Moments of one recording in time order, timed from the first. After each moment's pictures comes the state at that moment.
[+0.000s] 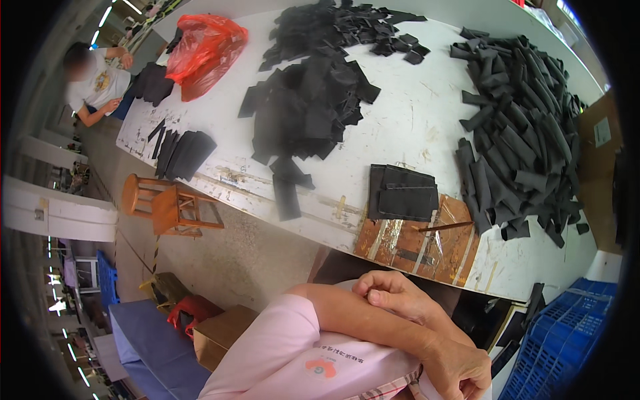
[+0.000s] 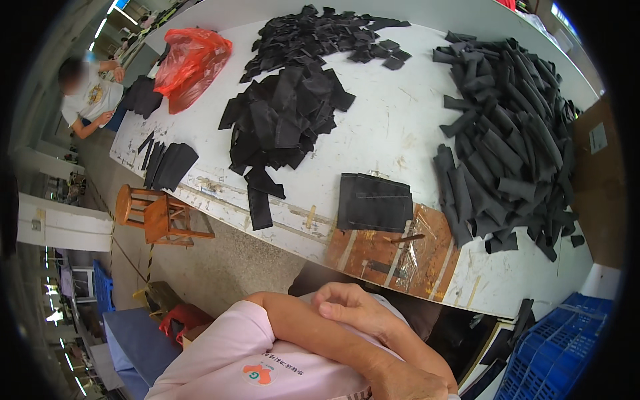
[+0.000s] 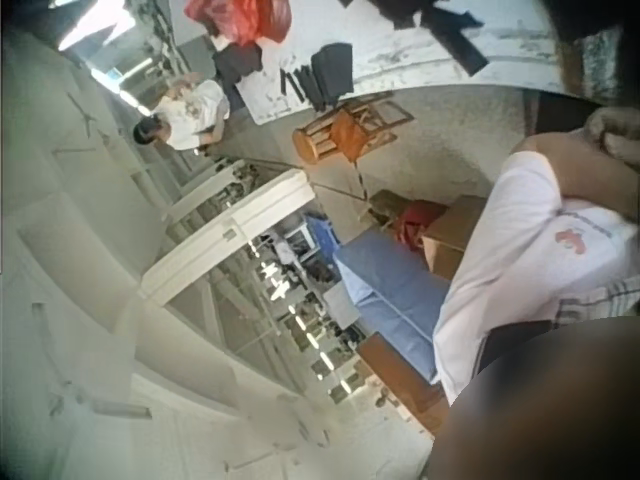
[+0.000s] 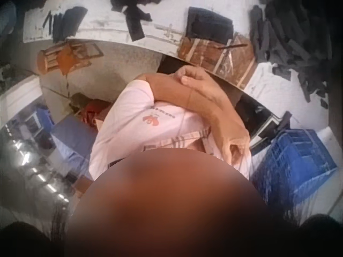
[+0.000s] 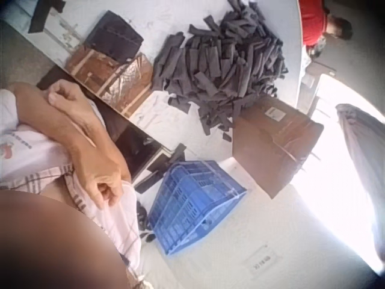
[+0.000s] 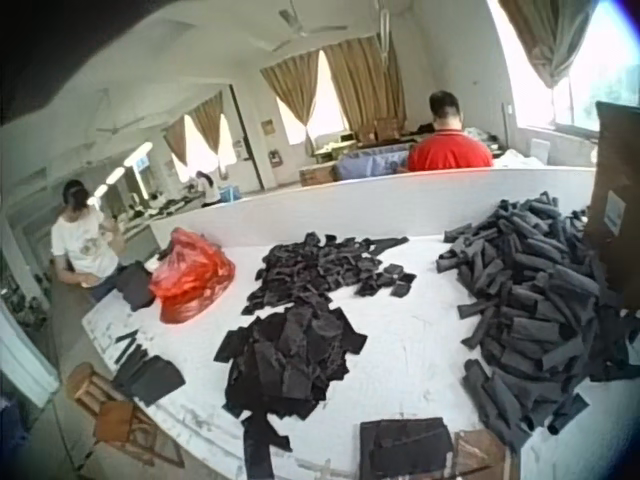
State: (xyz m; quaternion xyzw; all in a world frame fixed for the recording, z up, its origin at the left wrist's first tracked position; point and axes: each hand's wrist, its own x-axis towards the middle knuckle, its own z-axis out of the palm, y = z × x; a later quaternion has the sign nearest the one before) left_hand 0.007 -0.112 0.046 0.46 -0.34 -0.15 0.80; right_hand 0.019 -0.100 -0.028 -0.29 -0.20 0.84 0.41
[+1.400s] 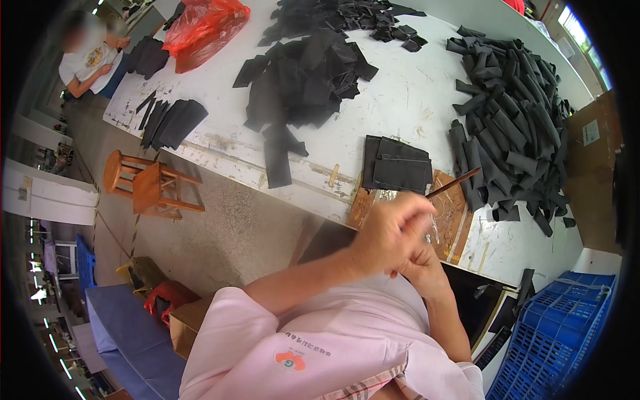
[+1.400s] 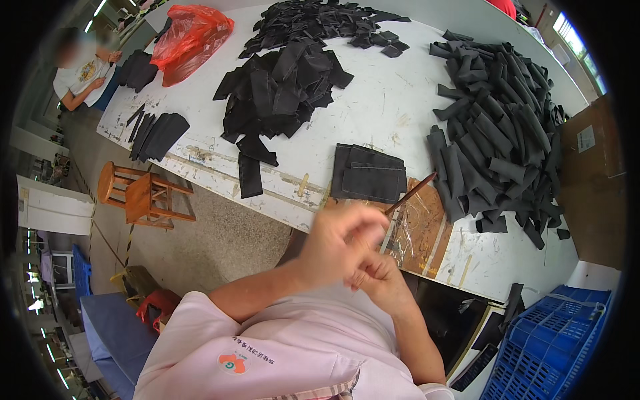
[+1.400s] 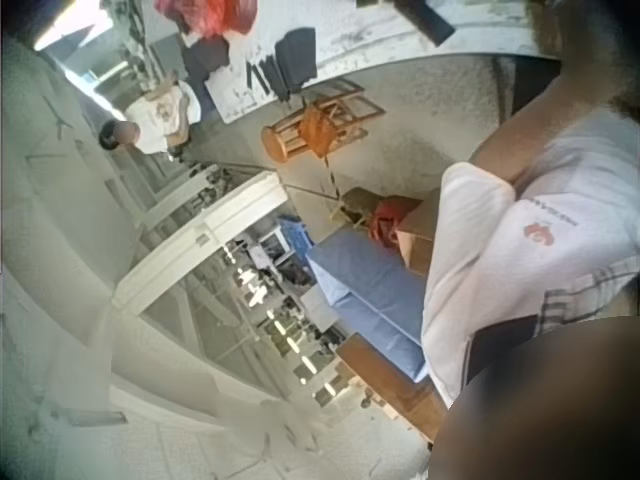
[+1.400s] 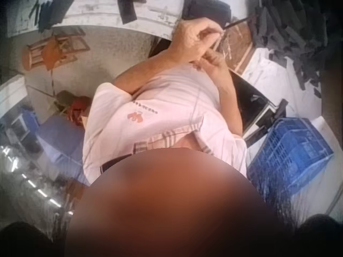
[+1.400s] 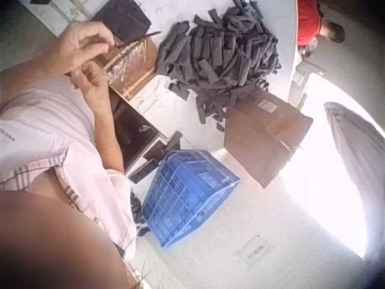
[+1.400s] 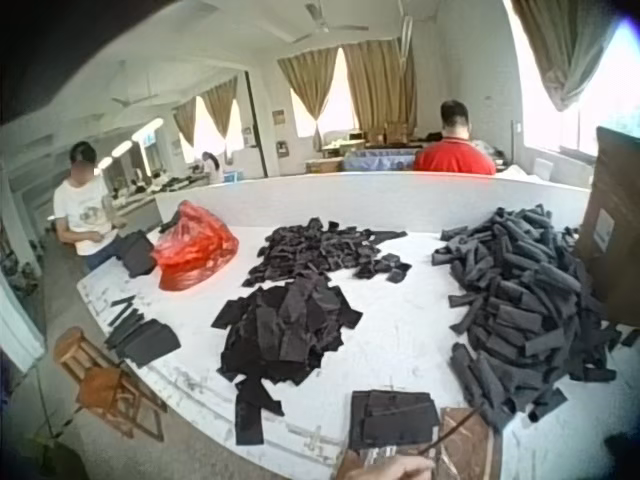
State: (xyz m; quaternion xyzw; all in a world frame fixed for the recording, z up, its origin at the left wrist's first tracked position) left_hand -0.061 -0.030 -0.007 0.70 0.24 0.38 0.56; right_hand 0.037 -0.130 -0.038 -0.48 -0.35 0.64 0.48
